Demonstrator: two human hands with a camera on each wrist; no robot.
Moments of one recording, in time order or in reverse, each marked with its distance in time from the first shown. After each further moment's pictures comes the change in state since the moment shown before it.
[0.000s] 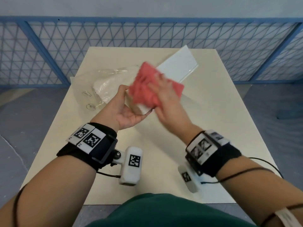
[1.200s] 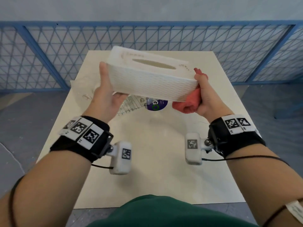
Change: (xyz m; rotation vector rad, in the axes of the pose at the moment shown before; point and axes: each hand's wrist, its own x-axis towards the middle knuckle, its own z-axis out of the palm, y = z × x) left_hand 0.004 0.036 -0.016 0.065 -0.031 0.485; right_hand 0.022 0.031 -0.067 1.368 0.298 1.187
